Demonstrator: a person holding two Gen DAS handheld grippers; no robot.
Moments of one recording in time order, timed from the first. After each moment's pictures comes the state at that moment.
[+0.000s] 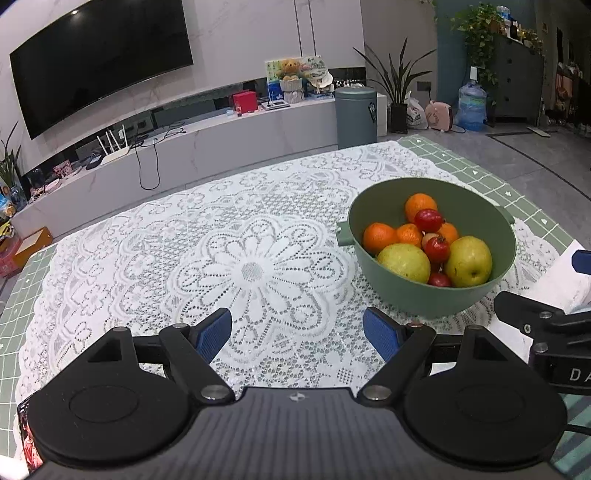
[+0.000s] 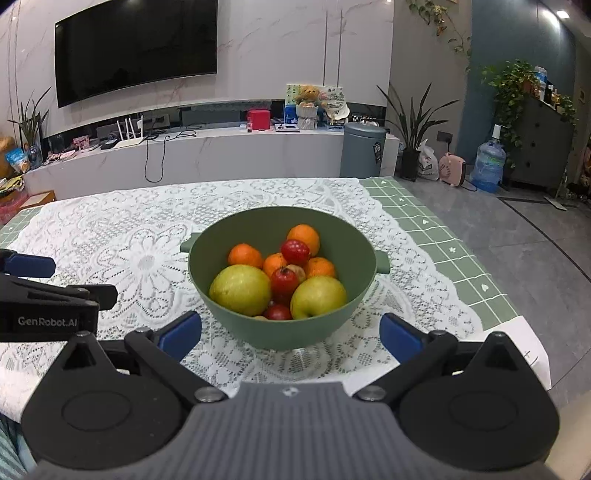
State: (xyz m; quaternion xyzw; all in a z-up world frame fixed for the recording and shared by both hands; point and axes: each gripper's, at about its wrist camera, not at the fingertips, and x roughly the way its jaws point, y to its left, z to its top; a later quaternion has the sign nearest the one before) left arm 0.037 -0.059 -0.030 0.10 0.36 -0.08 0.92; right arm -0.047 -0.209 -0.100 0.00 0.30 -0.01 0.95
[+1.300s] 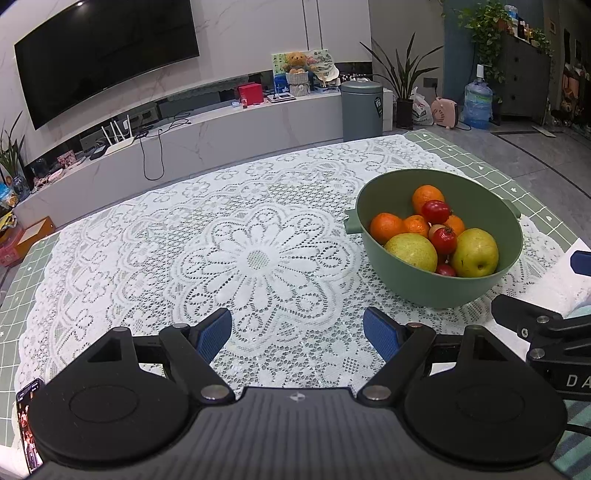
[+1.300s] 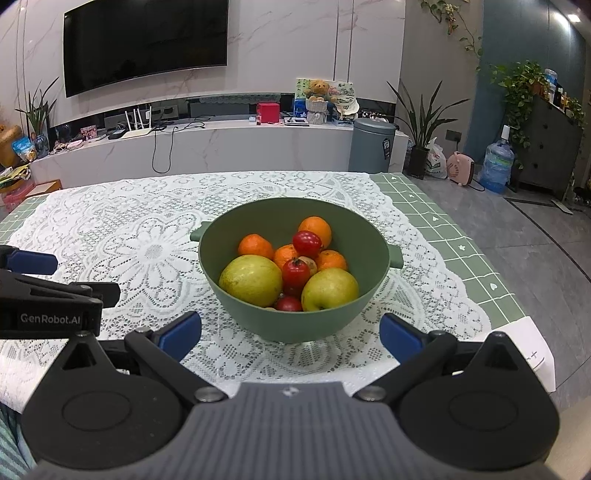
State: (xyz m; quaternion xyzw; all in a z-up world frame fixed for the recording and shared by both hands) left arm 0.035 -0.053 -0.033 0.09 0.37 -0.07 0.92; right arm -0.047 -0.202 -0.104 -0.01 0.31 0.00 0.95
